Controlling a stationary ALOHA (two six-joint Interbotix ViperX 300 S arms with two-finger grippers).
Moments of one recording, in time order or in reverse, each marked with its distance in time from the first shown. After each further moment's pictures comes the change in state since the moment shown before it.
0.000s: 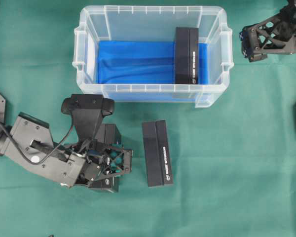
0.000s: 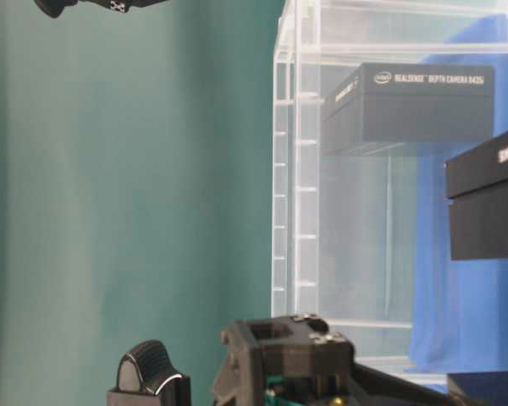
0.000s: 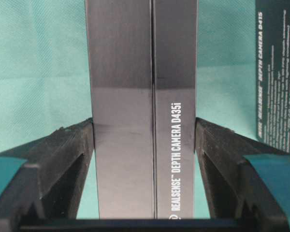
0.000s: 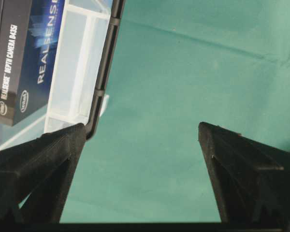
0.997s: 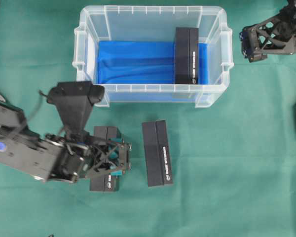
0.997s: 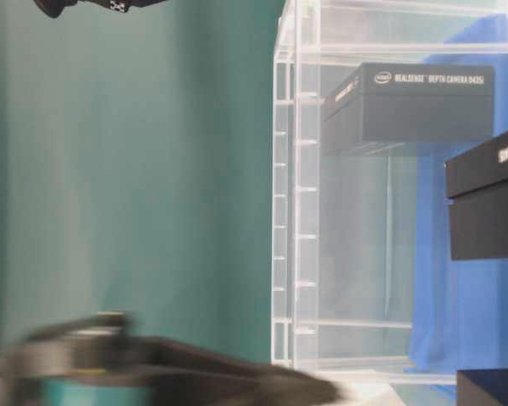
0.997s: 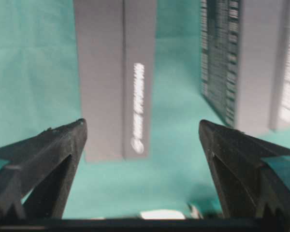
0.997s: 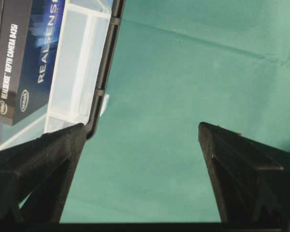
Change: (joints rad) left arm 0.006 -0.132 -0.098 -0.017 0.077 0.009; right arm 0.002 -0.002 0.000 0.000 -0.002 0.000
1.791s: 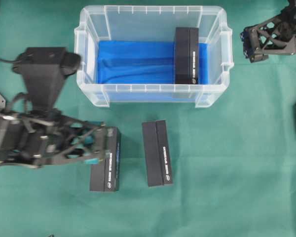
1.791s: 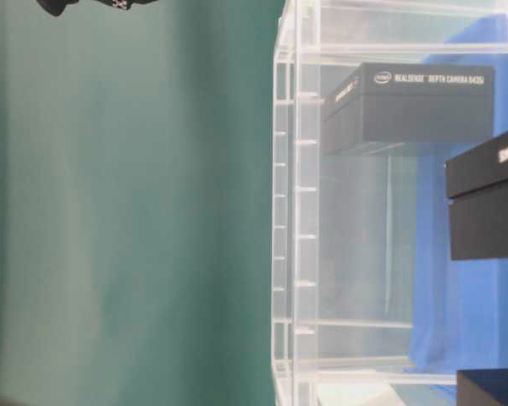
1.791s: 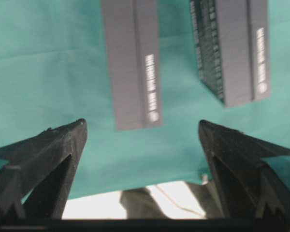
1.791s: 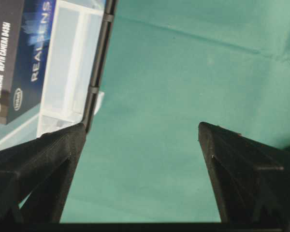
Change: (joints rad) left arm 0.008 -0.124 -0.114 0.000 0.247 0.126; right arm -0.002 0.002 0.000 0.000 0.020 0.008
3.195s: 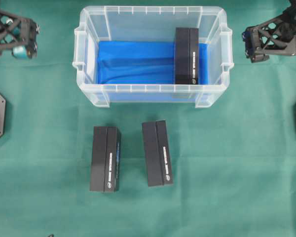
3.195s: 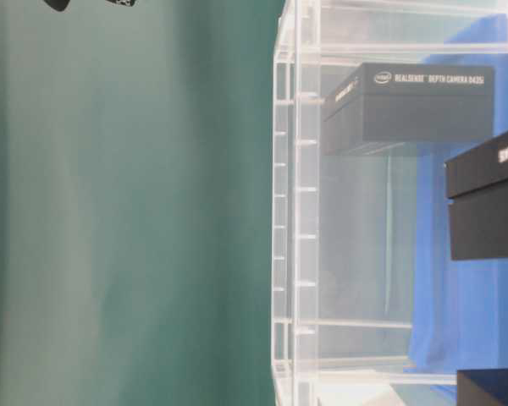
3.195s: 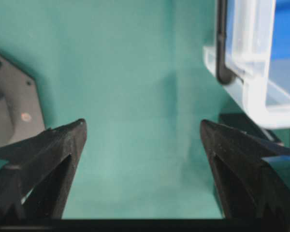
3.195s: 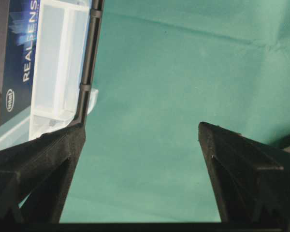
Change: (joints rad) left arm 0.640 -0.368 0.321 -0.060 0.048 0.618; right arm 0.002 -0.002 0.000 0.000 0.025 0.037
